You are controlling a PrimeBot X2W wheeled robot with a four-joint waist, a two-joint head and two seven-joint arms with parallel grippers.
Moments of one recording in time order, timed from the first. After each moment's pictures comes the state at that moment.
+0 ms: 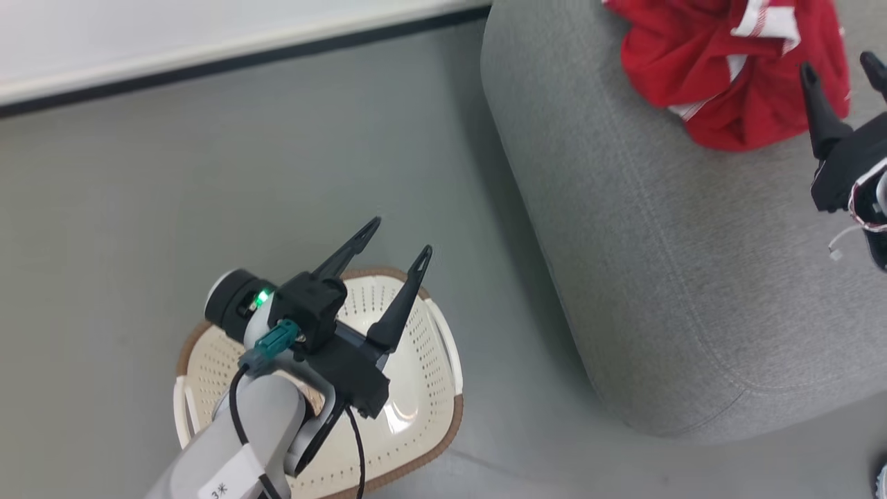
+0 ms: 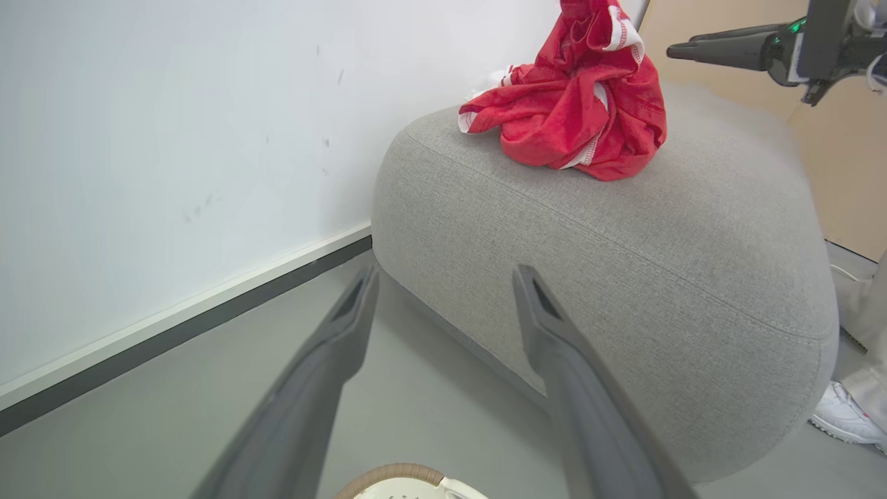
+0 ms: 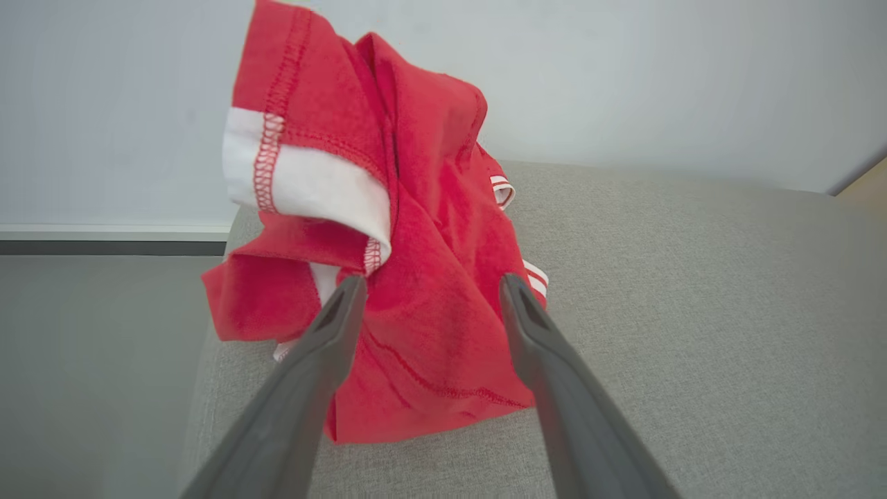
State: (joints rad) left arm -0.56 0.22 -0.63 0.34 -0.42 -0.06 -0.20; right arm -1.19 -0.47 0.98 1.14 0.87 0.12 -0.24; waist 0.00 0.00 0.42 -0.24
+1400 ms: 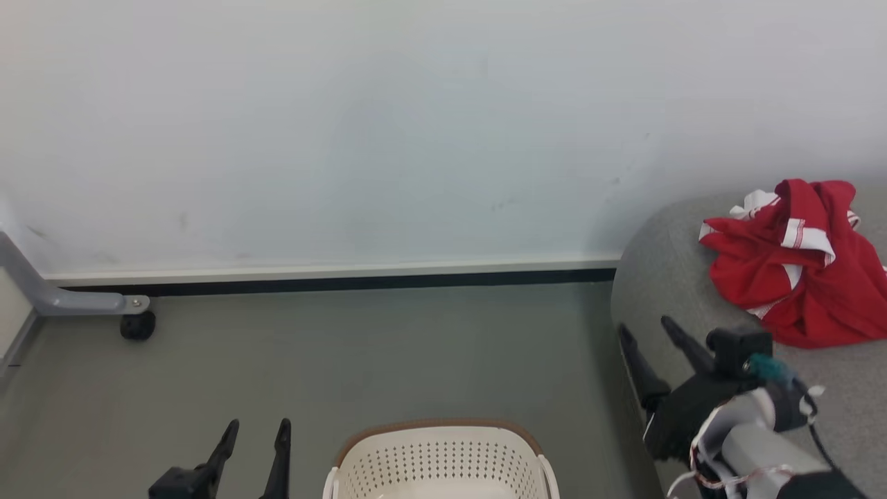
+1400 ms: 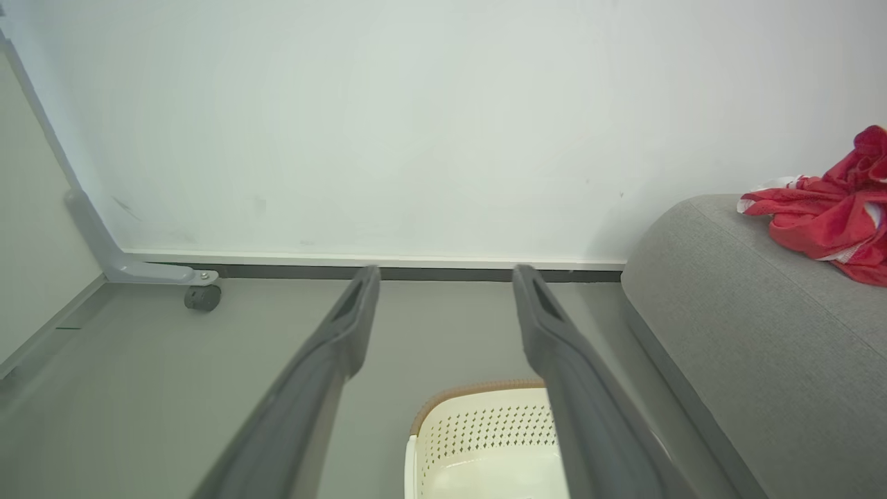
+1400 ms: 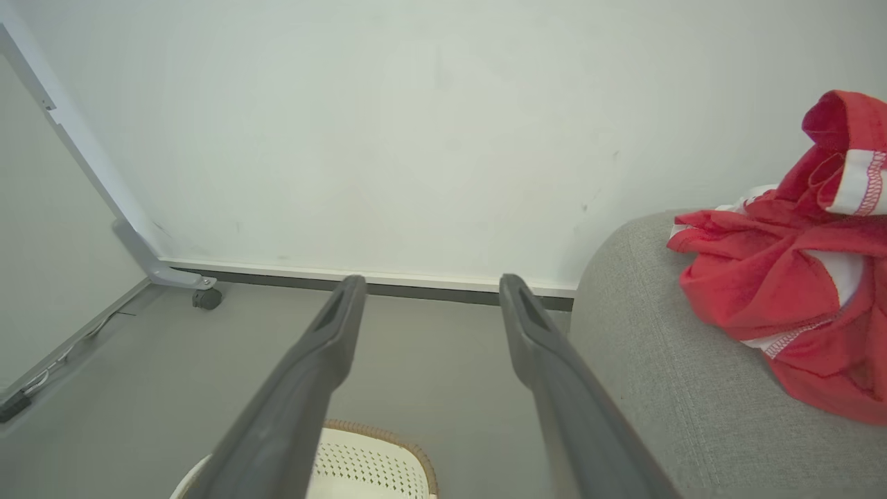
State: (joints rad) left arm -0.04 0.25 -0.38 0.31 -0.54 0.11 -0.25; right arm -0.55 -0.35 0.87 0.66 0.86 -0.06 -0.25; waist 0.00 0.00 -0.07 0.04
